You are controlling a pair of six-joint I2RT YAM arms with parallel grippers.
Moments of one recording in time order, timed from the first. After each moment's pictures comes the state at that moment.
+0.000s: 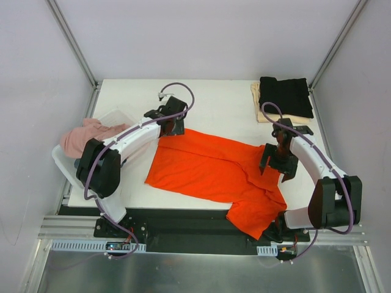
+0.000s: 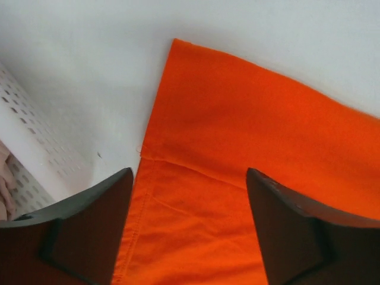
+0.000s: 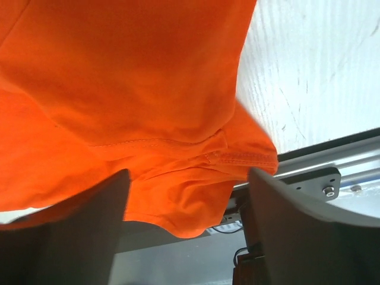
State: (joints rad) left arm -0.54 1.73 1.32 -0.59 -0.43 -0.50; right arm 0.14 1.39 1.00 -1.15 0.06 0.48
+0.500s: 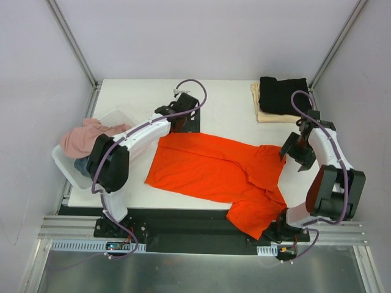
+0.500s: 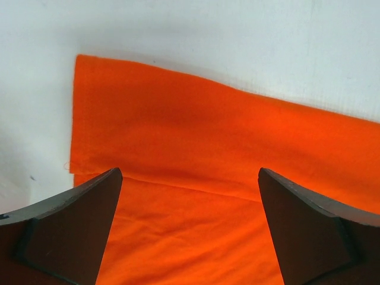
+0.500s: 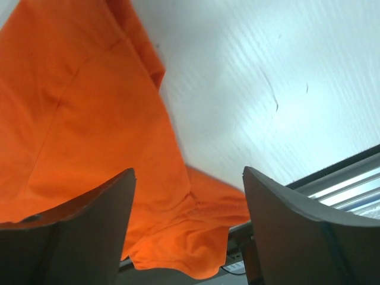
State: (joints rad) left arm -0.62 1.81 1.47 -0.60 -0.32 -0.49; right arm -0.16 1.46 1.10 -1.04 0.12 0.43
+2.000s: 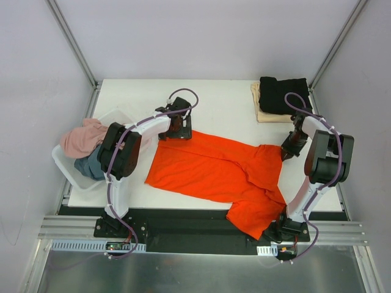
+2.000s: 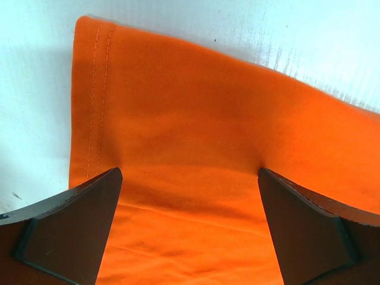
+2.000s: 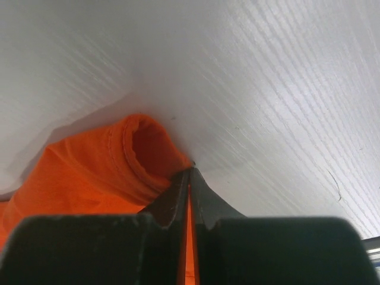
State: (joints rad) left arm -0.50 2.01 1.46 -0.61 -0.21 -0.51; right arm -0.18 1.88 1.25 -0.88 0.04 0.46
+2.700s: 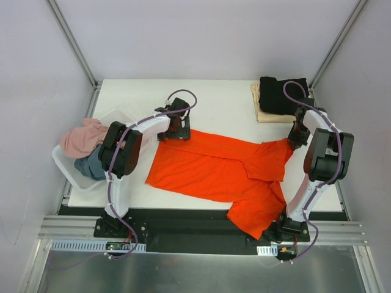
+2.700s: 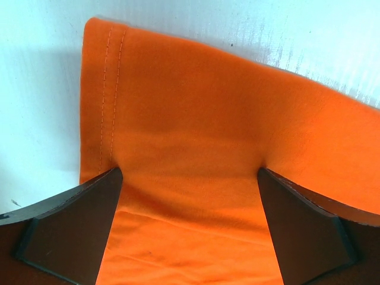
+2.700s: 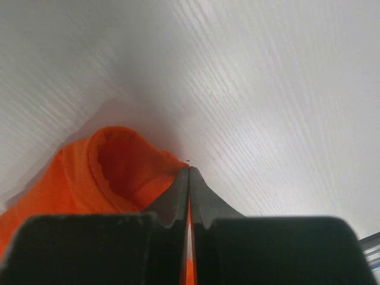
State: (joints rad) left arm -0.48 2.04 1.46 -0.60 -0.21 -0.51; right arm -0.18 1.91 1.37 -0.82 0.23 0.29
